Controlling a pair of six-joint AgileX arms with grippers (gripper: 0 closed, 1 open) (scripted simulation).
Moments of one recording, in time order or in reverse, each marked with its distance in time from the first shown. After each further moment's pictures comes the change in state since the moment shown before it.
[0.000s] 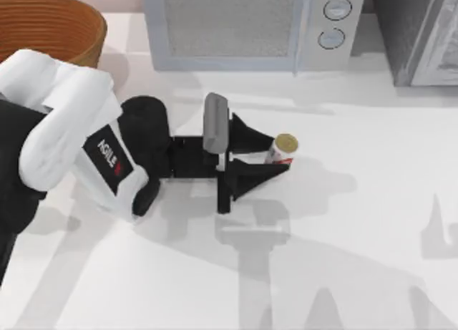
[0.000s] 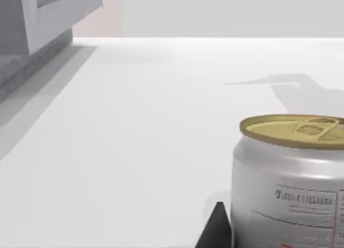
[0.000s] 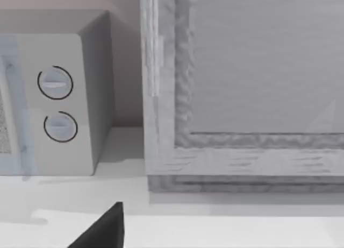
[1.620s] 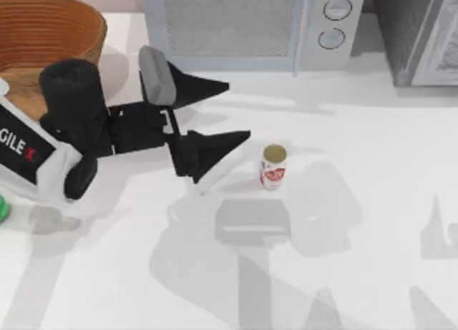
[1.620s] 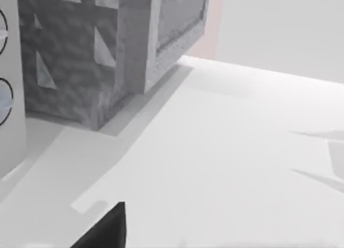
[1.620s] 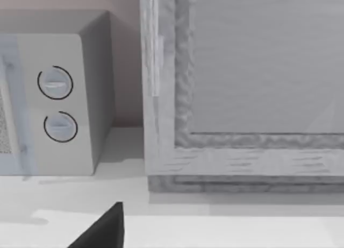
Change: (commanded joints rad) left arm 0.130 -0.460 -0.312 -0.240 -0.156 -0.022; right arm 0.000 0.000 0.000 0.000 0.000 0.000
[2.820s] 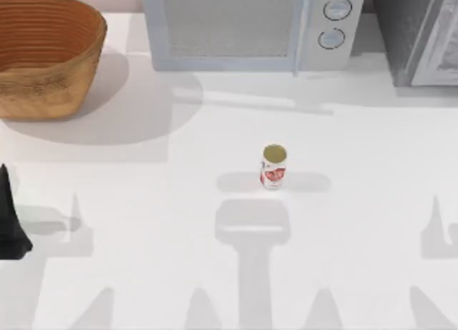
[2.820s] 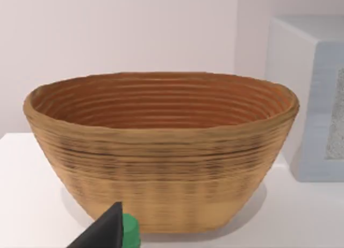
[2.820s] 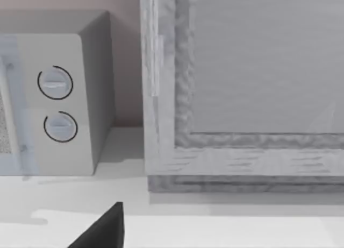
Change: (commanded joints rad) left arm 0.296 -2.053 -0.839 -1.097 -1.015 -0.001; right arm 0.000 0.000 0.000 0.000 0.000 0.000
